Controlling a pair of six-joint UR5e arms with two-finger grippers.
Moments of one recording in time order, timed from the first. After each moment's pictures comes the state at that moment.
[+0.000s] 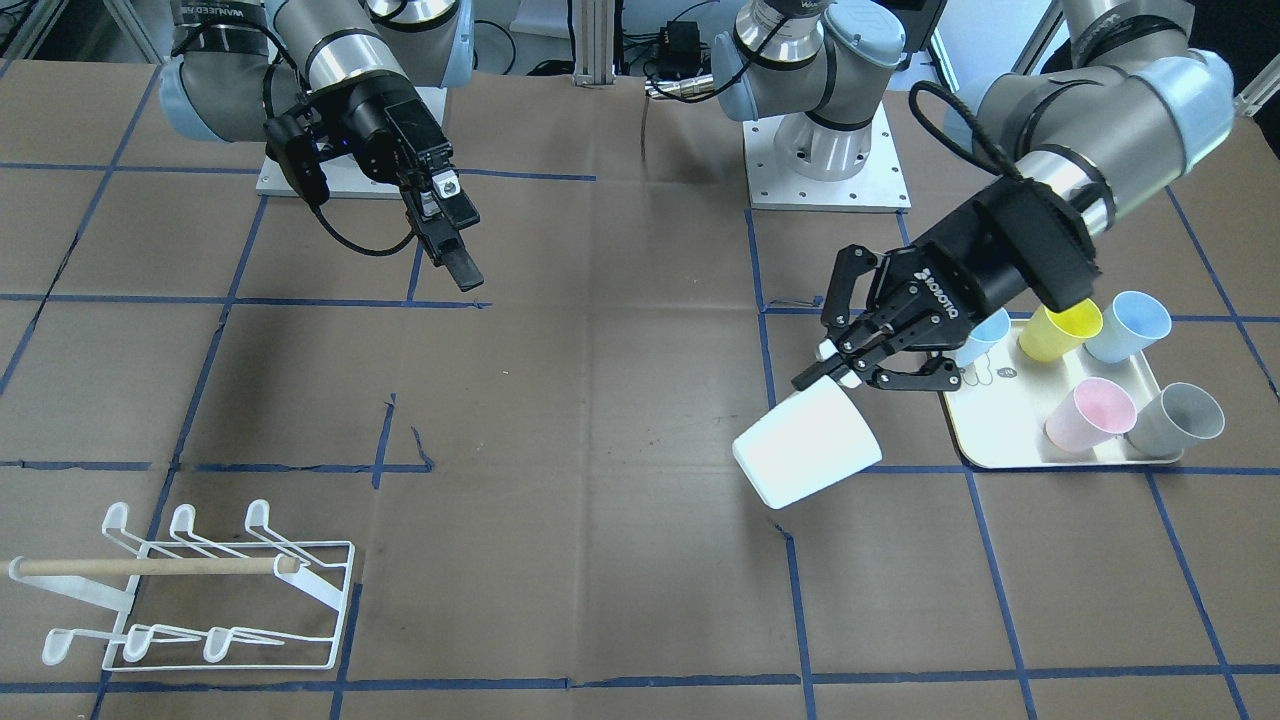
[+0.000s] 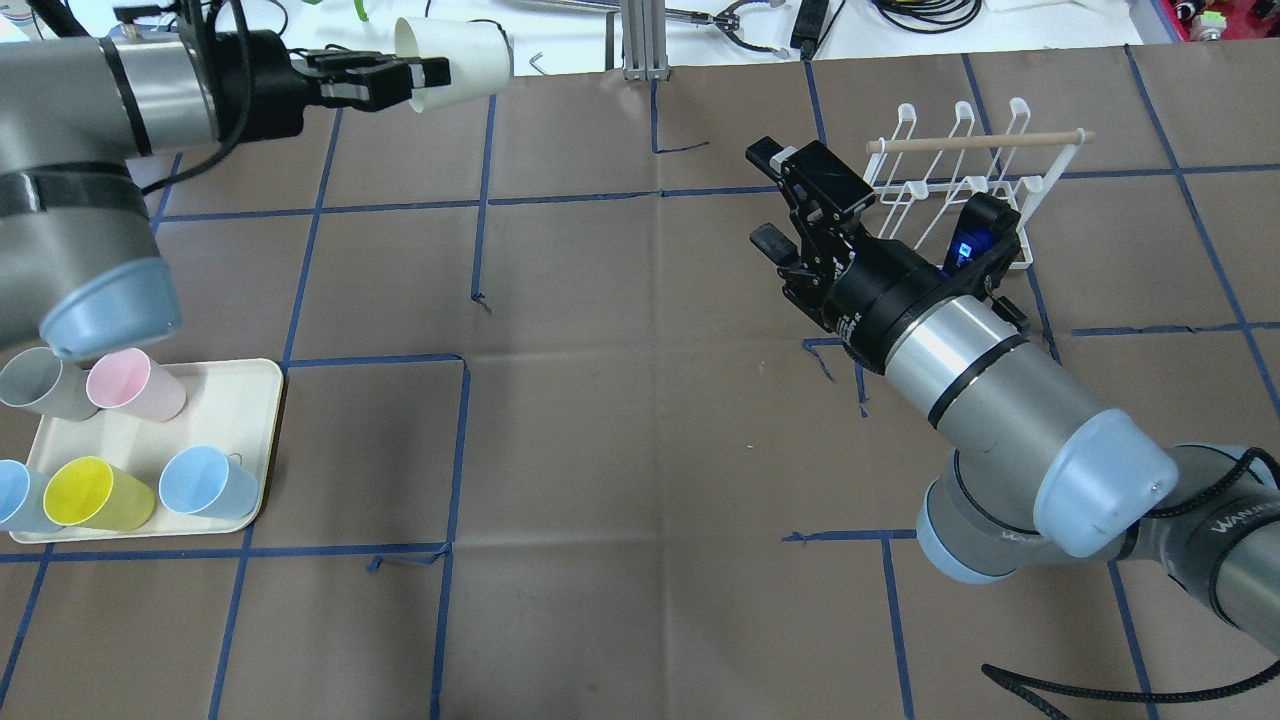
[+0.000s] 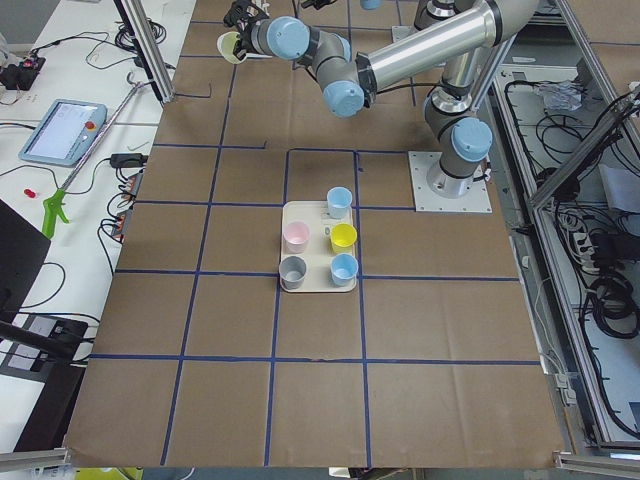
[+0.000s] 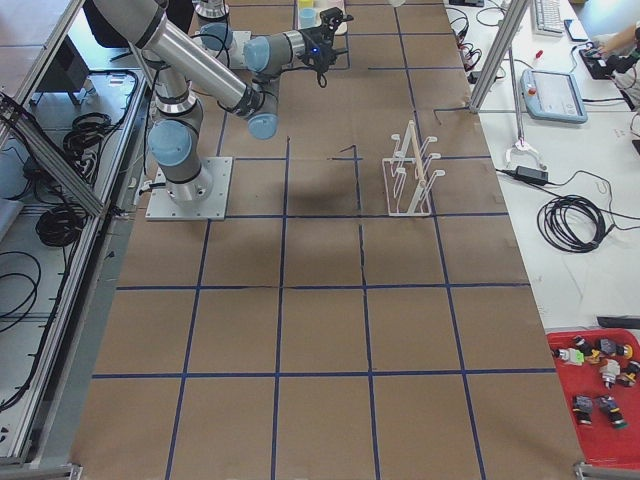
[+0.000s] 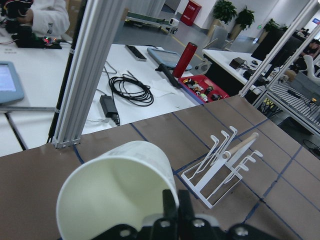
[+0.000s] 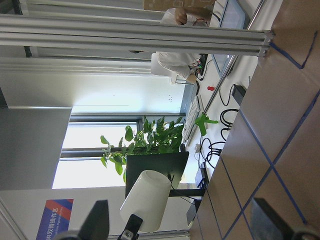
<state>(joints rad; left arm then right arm) -1.32 -1.69 -1.97 -0.42 0.47 0.51 1.59 -1.52 2.38 -3.83 -1.02 1.47</state>
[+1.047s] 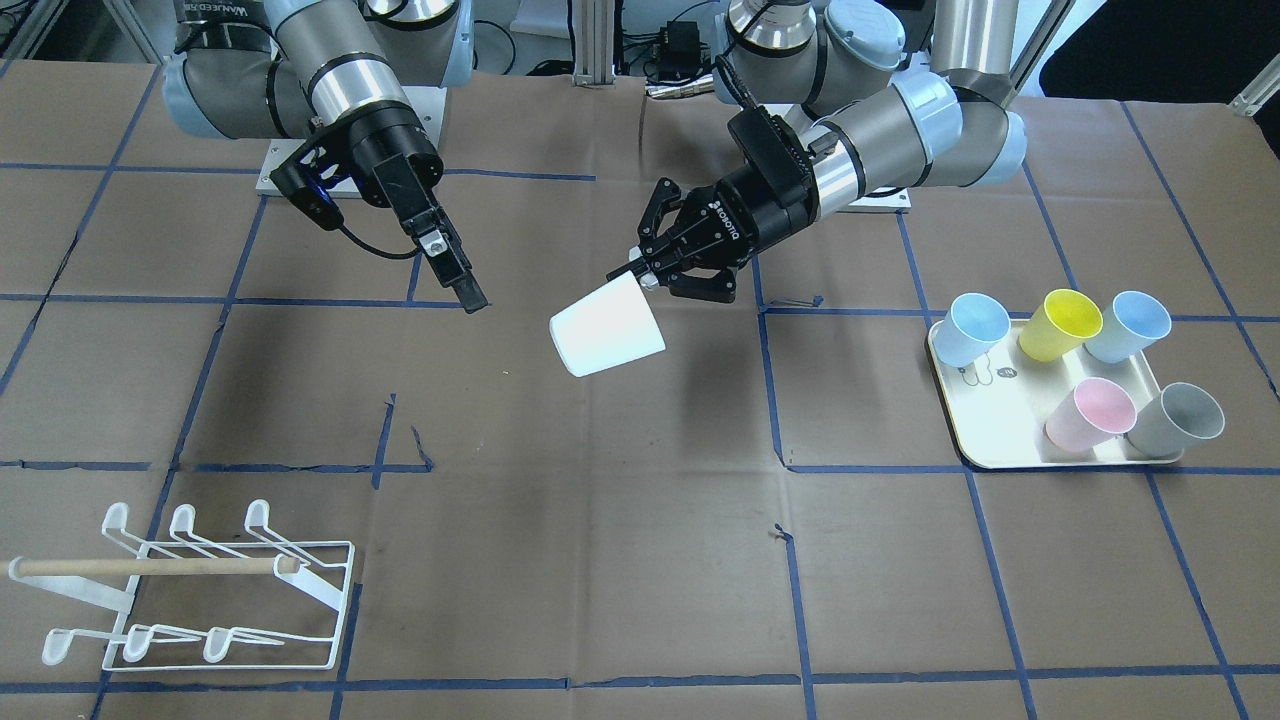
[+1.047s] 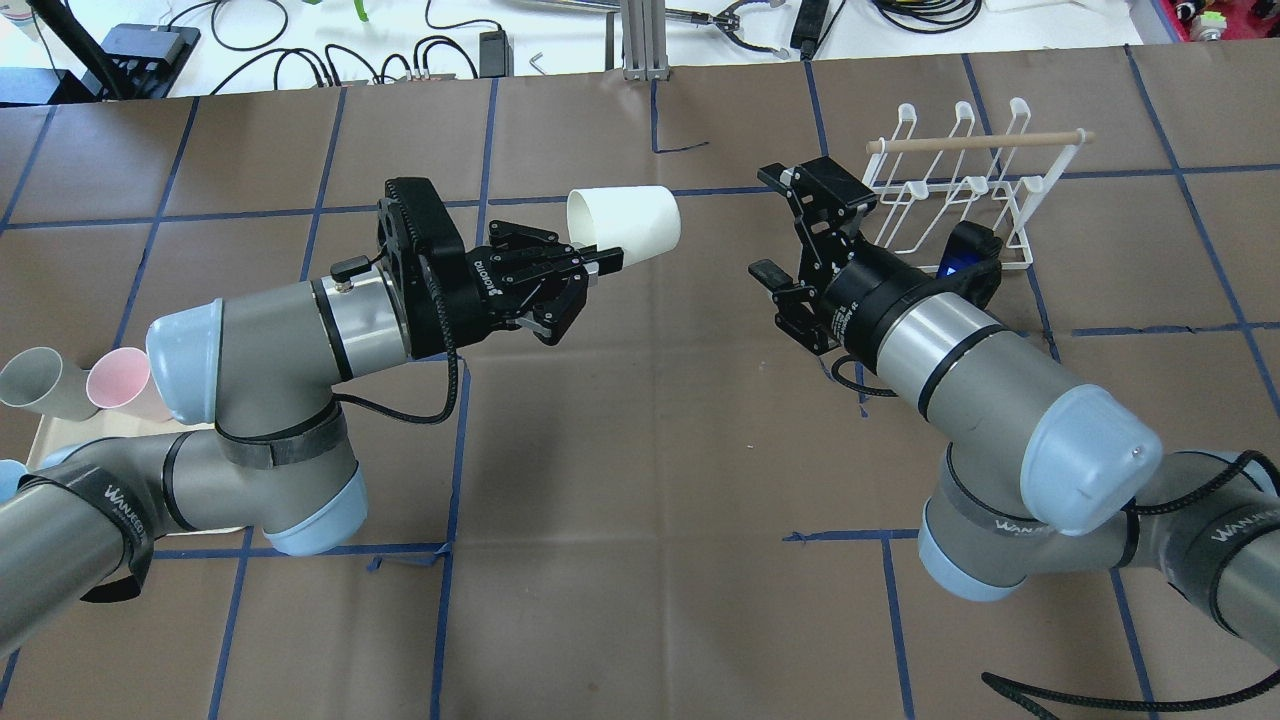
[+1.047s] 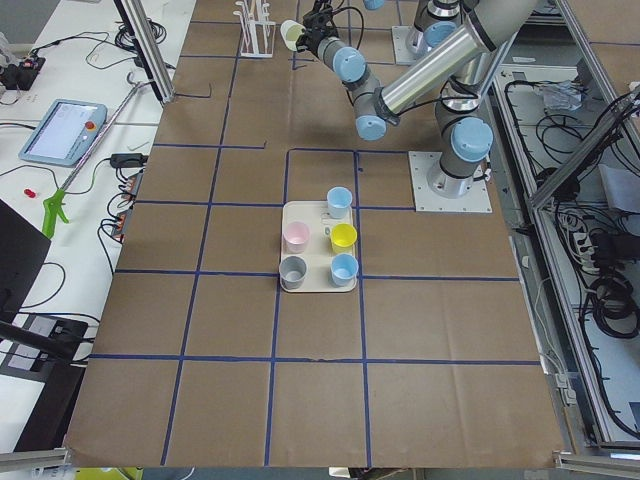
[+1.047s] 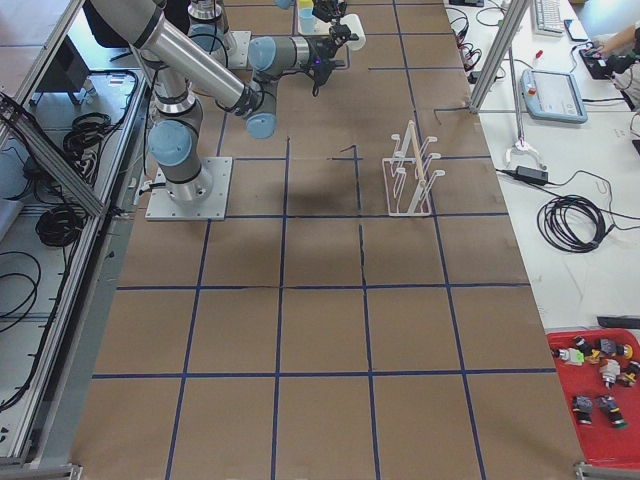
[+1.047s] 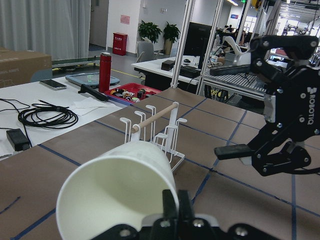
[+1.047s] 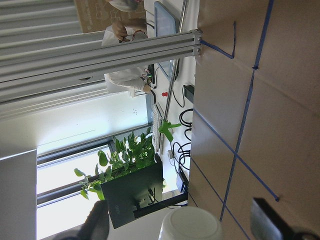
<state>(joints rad) -1.51 -1.70 -2.30 0.19 0.46 0.42 1.60 -1.53 2.39 -3.63 -1.09 1.63</state>
